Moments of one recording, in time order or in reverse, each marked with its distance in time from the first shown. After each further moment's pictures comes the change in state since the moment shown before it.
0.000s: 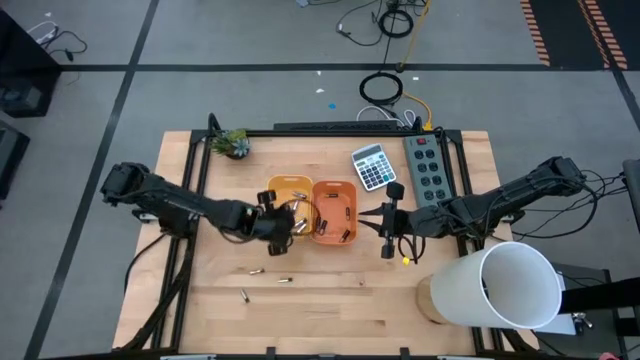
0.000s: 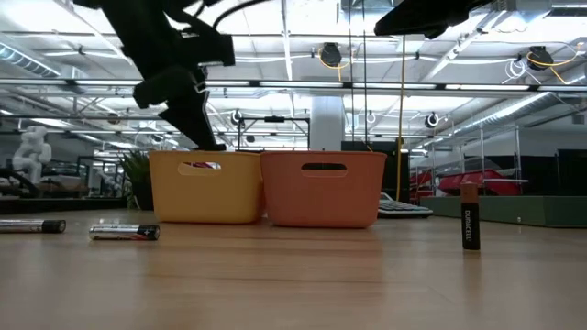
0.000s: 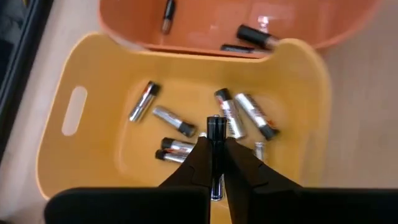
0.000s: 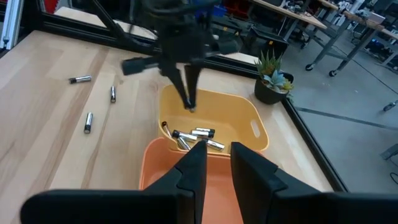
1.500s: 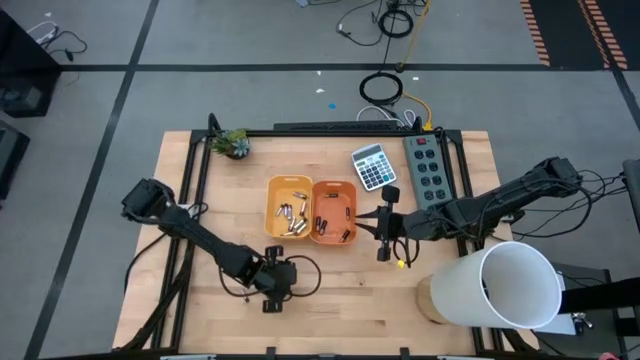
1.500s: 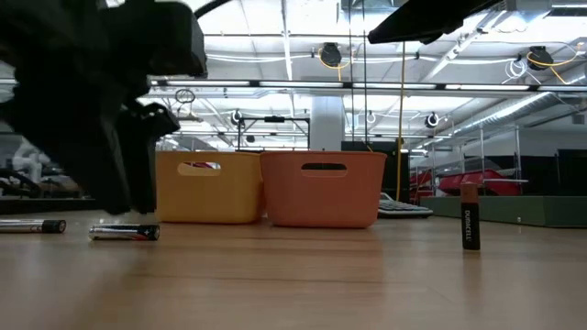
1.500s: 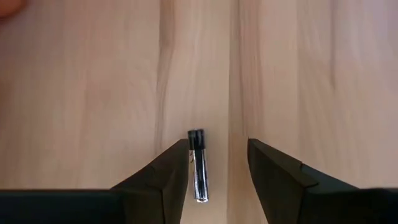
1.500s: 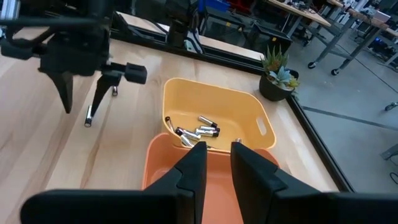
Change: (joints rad) left arm -0.304 0.247 0.053 0.188 0.306 -0.286; right arm 0.000 0.053 -0.001 0.030 -0.004 -0.008
